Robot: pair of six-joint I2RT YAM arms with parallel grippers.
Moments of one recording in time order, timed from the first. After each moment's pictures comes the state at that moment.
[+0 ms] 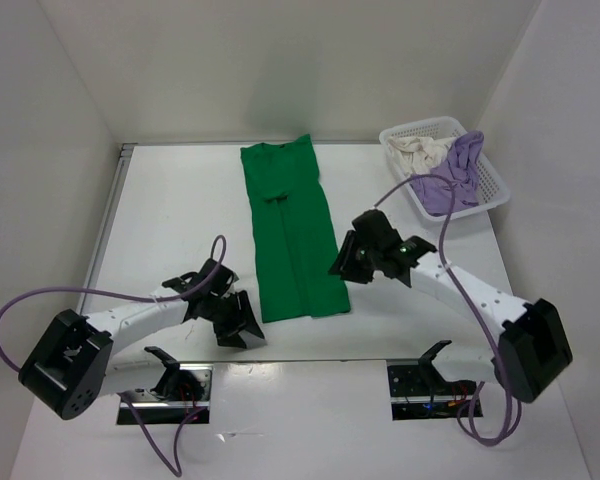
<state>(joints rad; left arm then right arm) -0.53 1.20 0.45 -0.48 0.46 -0.95 0.61 1.27 0.88 -0.53 -0.06 0.91</state>
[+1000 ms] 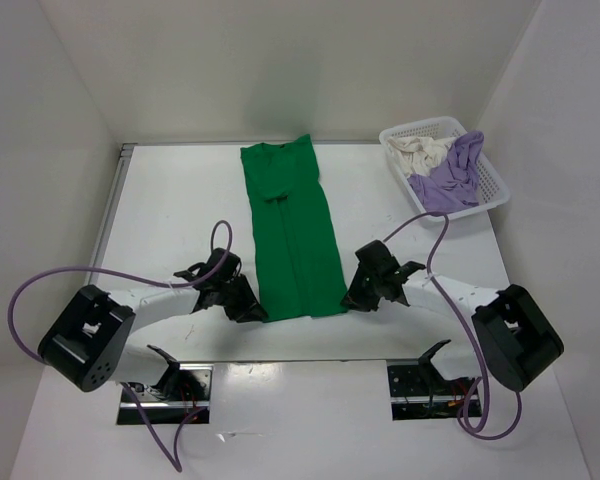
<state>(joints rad) -0.52 1.36 0.50 -0.21 0.35 -1.06 0.58 1.31 0.55 -0.33 -0.08 1.04</state>
